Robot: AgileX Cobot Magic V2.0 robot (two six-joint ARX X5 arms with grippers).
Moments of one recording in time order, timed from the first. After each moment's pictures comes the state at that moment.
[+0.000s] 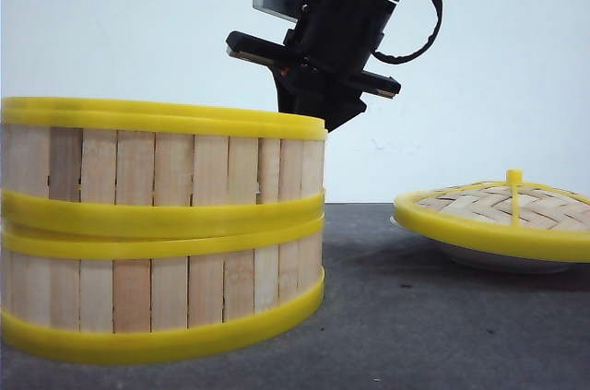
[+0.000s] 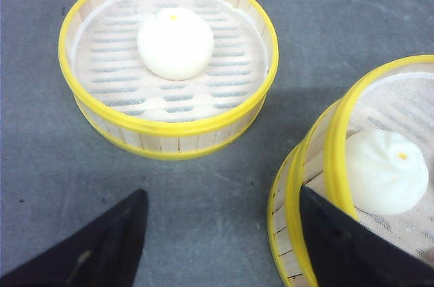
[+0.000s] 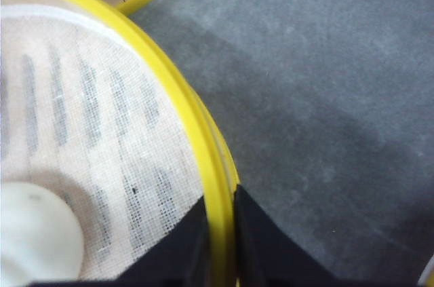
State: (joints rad) left arm -0.05 0.76 0.79 -0.64 0.11 -0.04; right arm 0.71 1.72 1.31 -0.43 -0.04 0.20
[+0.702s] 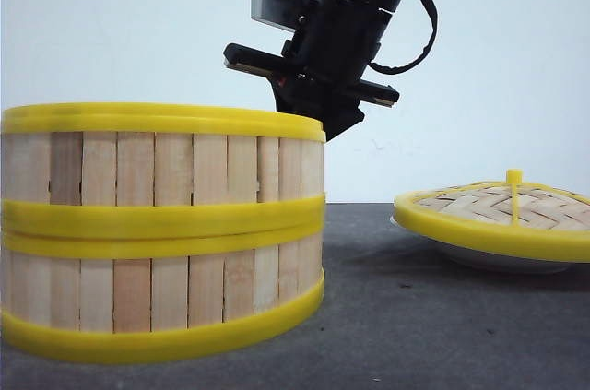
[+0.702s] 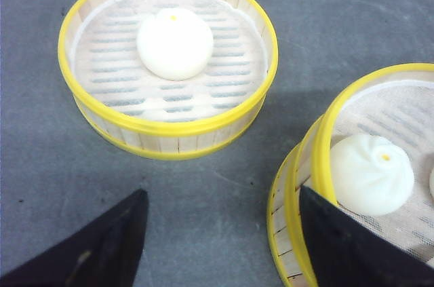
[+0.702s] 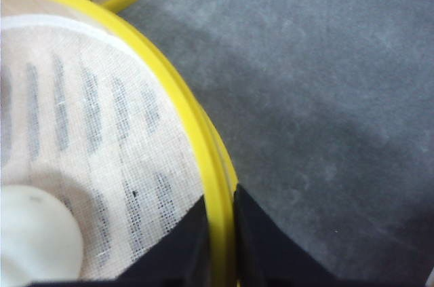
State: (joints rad) left arm -0.05 0.76 0.79 -0.64 0.11 -0.04; right arm 0.71 1.74 1.31 -0.43 -0.04 0.21
